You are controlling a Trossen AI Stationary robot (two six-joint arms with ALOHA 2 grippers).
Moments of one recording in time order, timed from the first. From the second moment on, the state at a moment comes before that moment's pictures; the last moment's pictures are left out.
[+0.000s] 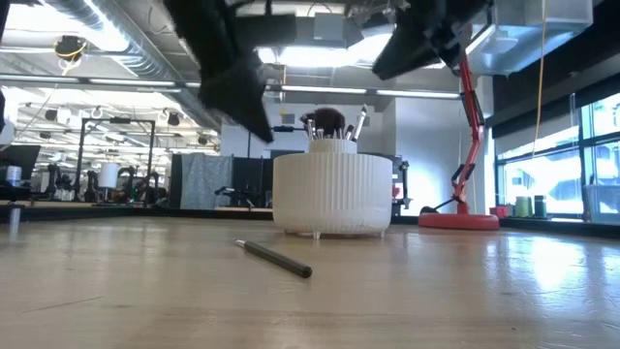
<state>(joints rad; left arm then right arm) -0.26 1.71 1.21 -0.67 -0.72 -0.24 0.22 1.31 1.02 -0.42 0.68 0.42</state>
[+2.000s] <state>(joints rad) -0.16 1.92 1.10 -0.46 0.09 0.40 0.23 1.31 1.03 -0.51 0.40 0.48</state>
